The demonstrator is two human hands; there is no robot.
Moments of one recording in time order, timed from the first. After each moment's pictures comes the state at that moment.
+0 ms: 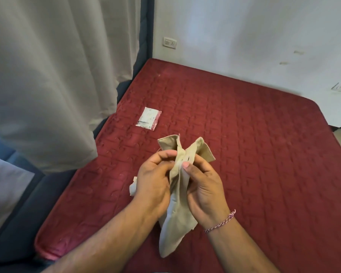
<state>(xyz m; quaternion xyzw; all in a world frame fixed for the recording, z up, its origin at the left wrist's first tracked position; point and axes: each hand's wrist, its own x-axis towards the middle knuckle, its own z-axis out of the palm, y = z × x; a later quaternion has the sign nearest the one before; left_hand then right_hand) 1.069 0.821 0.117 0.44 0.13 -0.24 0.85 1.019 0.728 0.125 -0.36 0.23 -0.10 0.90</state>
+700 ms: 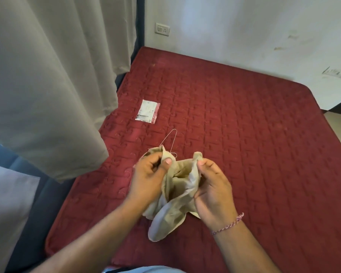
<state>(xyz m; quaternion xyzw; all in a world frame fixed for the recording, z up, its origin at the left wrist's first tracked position) 1.116 0.900 0.068 0.69 -0.17 -0.15 0.69 1.028 0.769 0.099 -0.34 0.32 -0.14 0.87</state>
